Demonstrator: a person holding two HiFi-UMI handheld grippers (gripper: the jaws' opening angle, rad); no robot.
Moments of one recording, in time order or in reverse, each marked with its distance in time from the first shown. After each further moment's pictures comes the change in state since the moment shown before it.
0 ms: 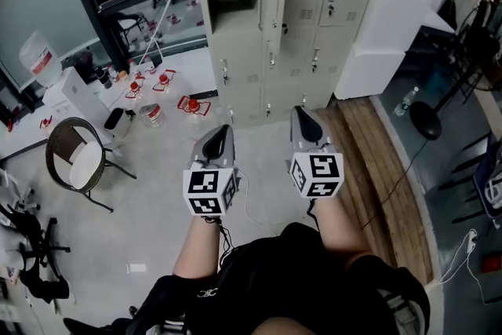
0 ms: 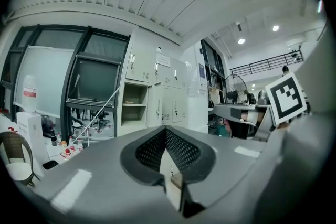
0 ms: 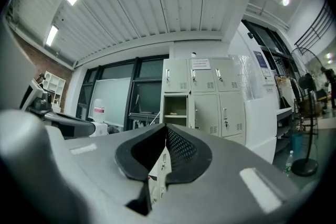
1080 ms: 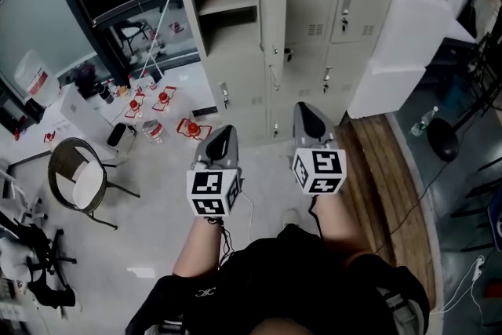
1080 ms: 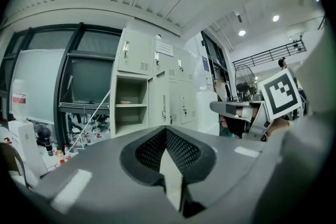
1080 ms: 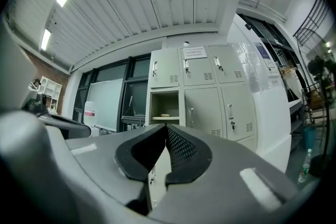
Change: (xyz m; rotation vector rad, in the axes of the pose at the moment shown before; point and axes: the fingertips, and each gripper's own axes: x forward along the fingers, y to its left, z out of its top) left arm 0.192 0.033 0.004 0.064 0.019 0.032; right arm 0.178 -0.107 -0.021 0.041 -0.030 0.015
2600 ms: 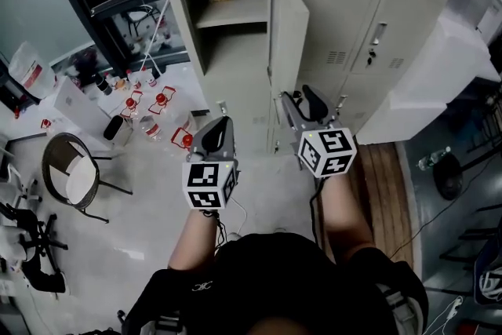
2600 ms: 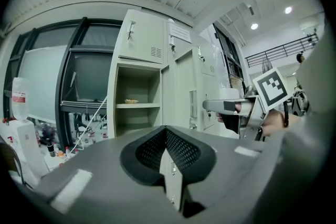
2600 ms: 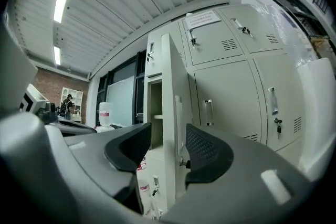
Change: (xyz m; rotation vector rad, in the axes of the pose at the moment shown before) left arm 0.188 0.073 0.023 -0.026 0.033 0.111; right arm 0.225 -0.067 -0.004 0.054 0.085 0.285
